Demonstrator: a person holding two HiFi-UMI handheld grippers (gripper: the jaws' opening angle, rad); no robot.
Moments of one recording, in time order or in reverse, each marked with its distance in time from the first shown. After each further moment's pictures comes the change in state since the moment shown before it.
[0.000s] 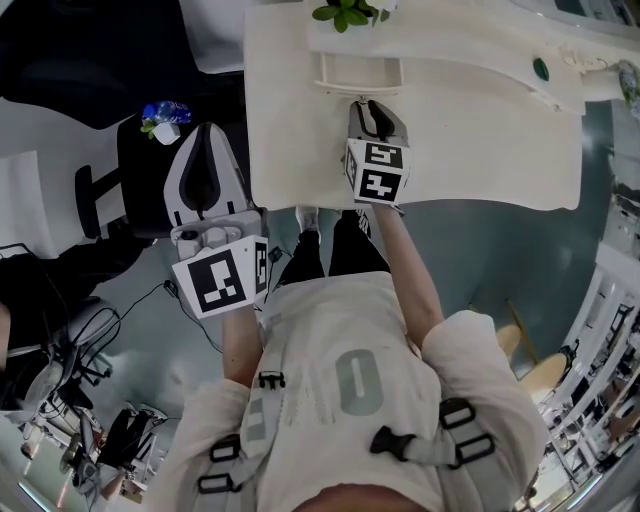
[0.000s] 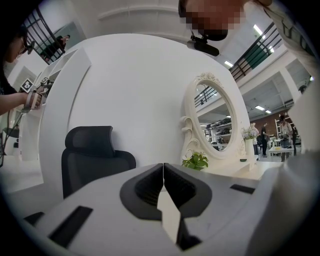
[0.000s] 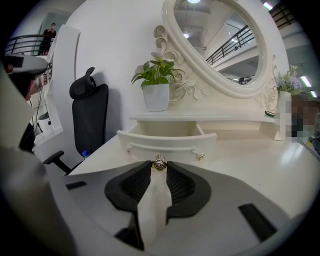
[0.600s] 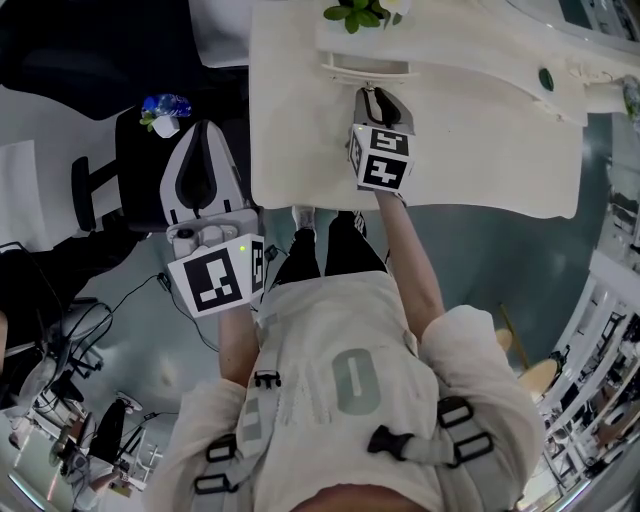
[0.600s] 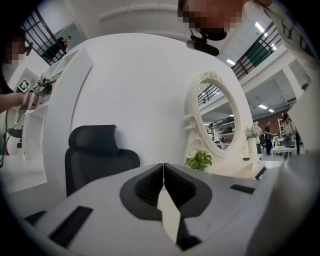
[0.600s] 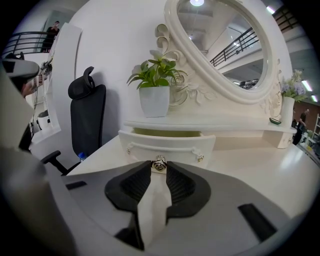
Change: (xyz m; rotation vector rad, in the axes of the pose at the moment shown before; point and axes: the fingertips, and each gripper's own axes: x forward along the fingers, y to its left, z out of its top) left arm 0.001 0.011 -0.004 -0.001 0.012 0.029; right arm 0.019 -0.007 0.022 -0.028 -0.023 -0.006
